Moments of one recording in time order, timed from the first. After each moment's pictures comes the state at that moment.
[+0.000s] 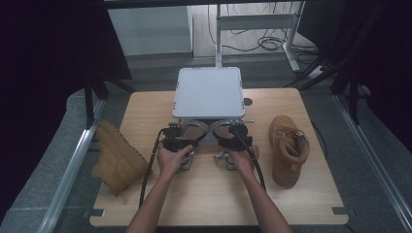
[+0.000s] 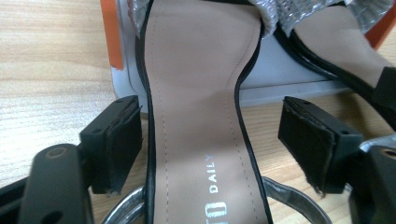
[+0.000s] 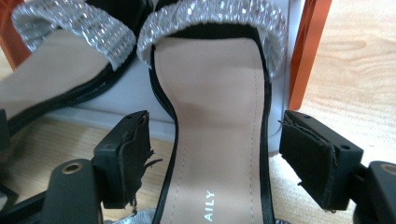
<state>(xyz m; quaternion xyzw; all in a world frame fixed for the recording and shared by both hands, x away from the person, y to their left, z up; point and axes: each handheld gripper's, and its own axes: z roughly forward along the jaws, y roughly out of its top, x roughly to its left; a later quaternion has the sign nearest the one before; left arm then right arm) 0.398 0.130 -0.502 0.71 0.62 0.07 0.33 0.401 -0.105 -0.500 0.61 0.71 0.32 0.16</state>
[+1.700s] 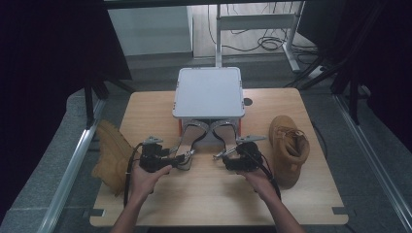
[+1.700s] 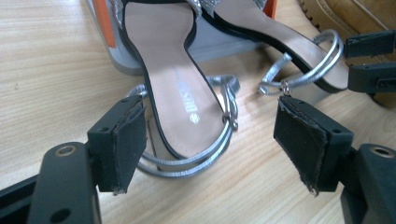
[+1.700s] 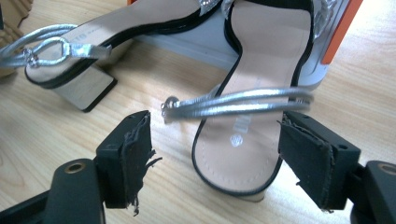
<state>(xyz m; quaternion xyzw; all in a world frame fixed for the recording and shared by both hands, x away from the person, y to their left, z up) 0.312 0.181 -0.467 0.75 0.51 0.07 0.41 0.322 -0.133 -0.475 0.50 0.78 0.36 0.12</state>
